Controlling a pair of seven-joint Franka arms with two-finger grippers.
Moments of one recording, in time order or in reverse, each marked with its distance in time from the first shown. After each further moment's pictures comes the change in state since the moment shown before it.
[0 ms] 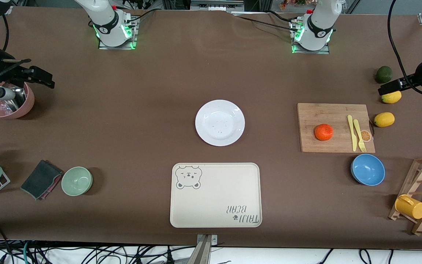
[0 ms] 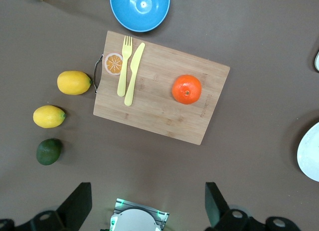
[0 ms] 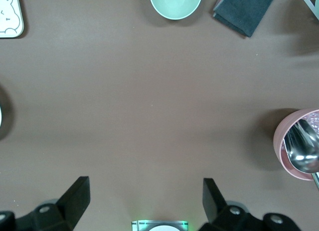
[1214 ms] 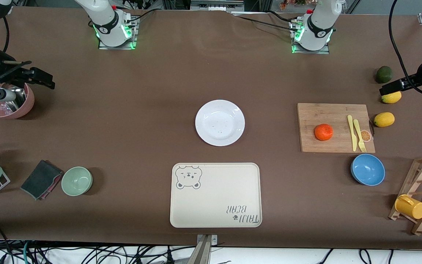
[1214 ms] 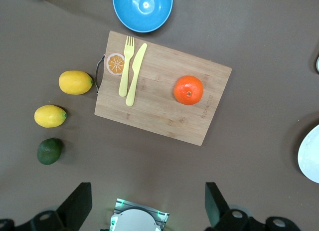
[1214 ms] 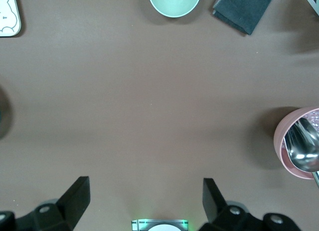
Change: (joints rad) left arm 0.001 0.002 0.009 0.001 0.000 0.000 0.000; right arm -0.001 0.007 -0.002 0.000 0.000 -0.002 0.001
